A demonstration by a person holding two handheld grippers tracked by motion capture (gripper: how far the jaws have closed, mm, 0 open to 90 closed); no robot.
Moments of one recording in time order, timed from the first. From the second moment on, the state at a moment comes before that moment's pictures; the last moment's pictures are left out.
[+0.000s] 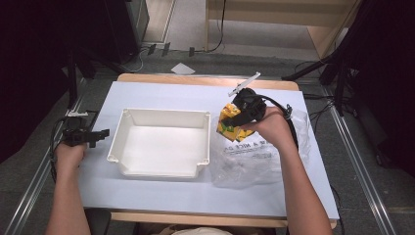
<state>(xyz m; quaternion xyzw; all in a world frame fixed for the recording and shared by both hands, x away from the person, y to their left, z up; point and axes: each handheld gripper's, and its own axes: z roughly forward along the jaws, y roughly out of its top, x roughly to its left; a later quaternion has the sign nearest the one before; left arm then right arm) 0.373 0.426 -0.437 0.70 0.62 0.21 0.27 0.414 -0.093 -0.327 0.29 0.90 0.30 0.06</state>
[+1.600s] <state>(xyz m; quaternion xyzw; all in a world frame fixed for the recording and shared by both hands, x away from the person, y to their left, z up) 0.373 0.426 -0.437 0.71 0.61 0.21 0.28 0.433 -0.013 -0.294 0.24 0.92 0.32 0.05</state>
